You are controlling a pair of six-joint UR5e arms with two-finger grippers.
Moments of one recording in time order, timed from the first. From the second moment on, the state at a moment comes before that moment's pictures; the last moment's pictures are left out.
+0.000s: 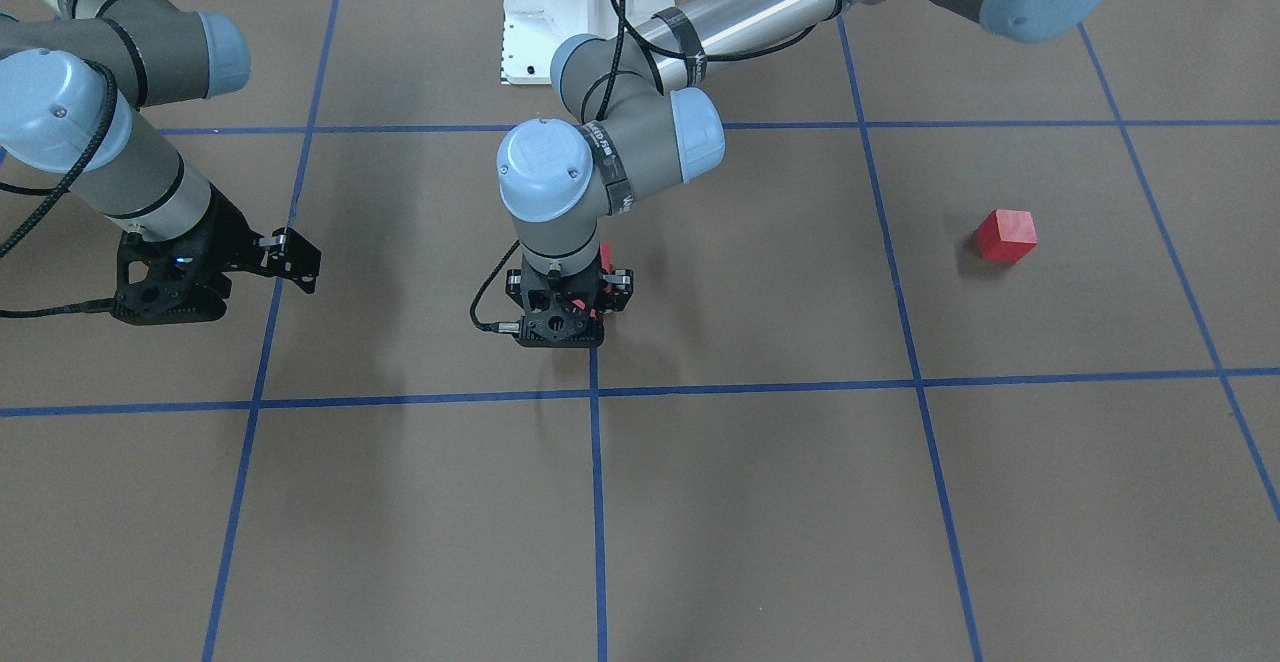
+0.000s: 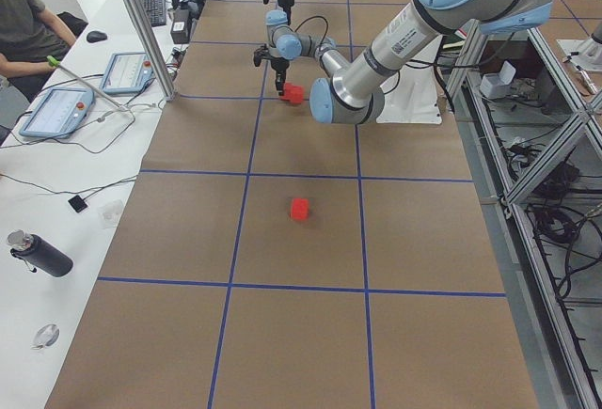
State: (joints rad) left arm -0.56 -2.68 -1.05 -1.65 -1.94 -1.09; right arm 0.88 -1.26 1.76 -1.48 2.19 0.88
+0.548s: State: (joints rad) left arm -0.56 -2.67 -1.06 -1.64 -1.94 -1.09; right arm 0.87 -1.26 1.76 -1.48 2.18 0.88
